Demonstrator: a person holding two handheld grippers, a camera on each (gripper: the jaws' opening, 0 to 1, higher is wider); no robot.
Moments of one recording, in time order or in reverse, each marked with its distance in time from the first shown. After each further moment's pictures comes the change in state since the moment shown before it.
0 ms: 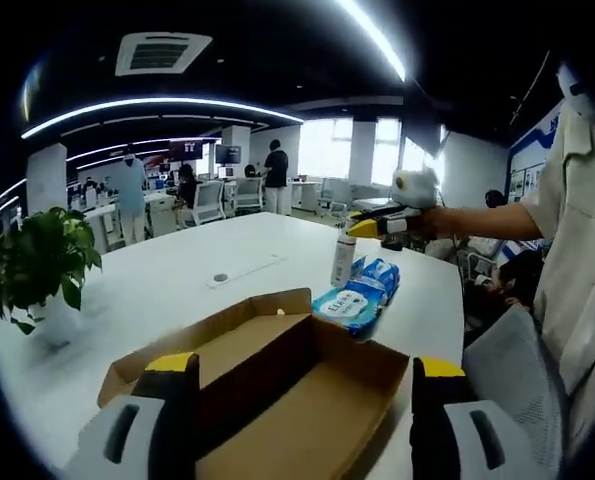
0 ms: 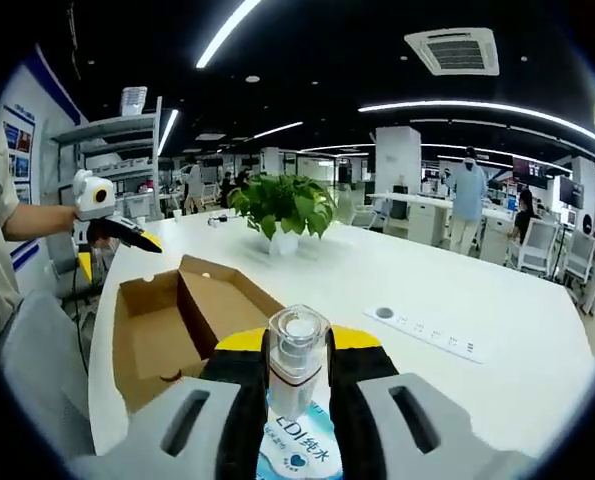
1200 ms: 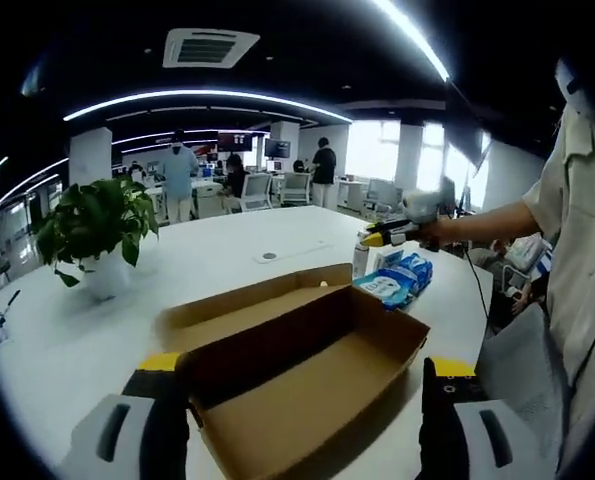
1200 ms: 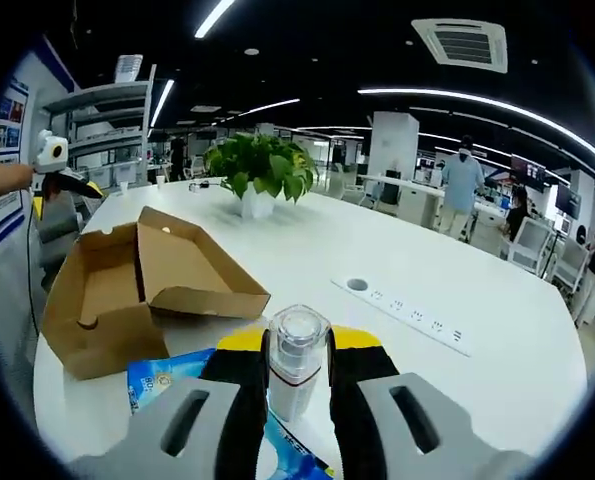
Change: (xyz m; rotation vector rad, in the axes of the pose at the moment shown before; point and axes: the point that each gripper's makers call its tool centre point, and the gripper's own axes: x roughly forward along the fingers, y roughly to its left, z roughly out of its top) left arm -0.056 0.029 -0.040 -0.094 0.008 0.185; right arm 0.043 -0.055 -0.066 -0.043 0.107 -0.058
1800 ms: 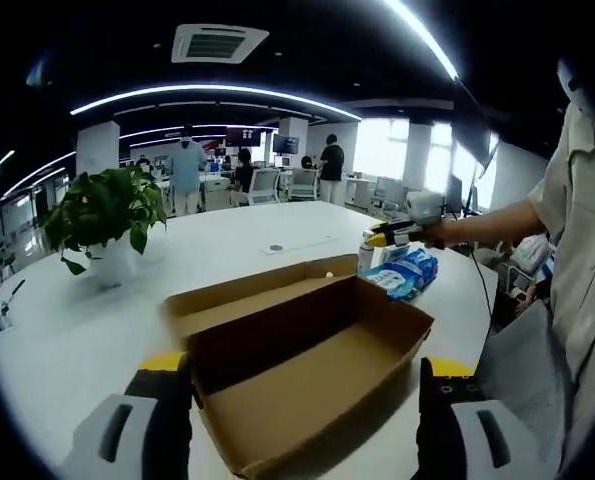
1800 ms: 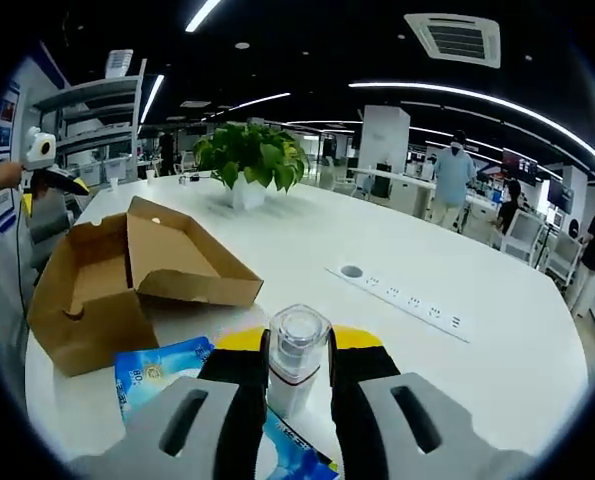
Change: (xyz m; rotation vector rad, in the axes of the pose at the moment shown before) left arm -0.002 0.002 -0.012 -0.021 0.012 0.023; right arm 0.004 -0.005 -0.012 0.005 0.020 -0.034
